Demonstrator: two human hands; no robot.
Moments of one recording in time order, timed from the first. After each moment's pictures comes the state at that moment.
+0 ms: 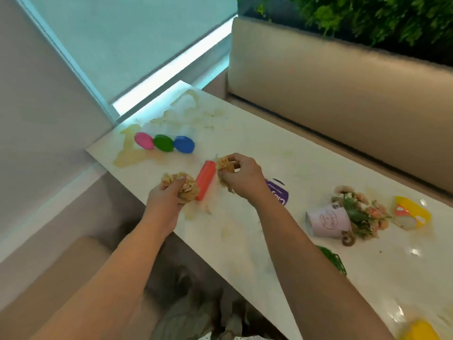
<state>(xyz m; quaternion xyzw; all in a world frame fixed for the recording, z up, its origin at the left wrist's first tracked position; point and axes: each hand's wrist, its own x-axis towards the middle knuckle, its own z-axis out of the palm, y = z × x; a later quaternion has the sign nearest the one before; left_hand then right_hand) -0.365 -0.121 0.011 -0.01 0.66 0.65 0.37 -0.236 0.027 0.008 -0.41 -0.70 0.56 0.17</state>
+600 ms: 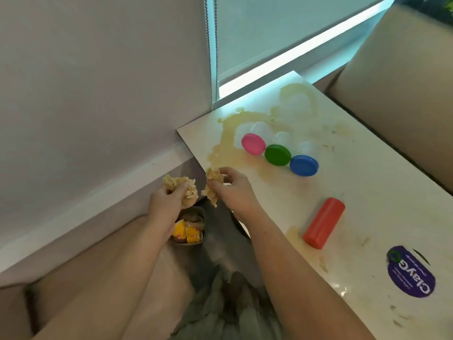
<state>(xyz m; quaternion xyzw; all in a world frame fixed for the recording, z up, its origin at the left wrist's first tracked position) -0.690 -0.275 -0.069 -0.08 0.76 0.59 0.26 -0.606 -0.124 -0.063 -0.33 -0.68 0.65 0.06</state>
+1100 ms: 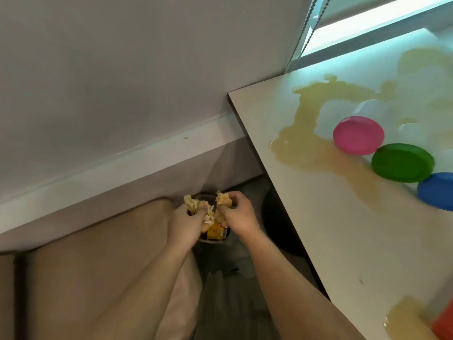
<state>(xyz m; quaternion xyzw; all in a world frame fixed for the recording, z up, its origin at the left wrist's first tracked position) -0.748 -0.340 -0.266 -0.14 0.85 0.45 0.25 -0.713 -0.198 -0.294 -0.35 -0.69 0.62 -0.12</state>
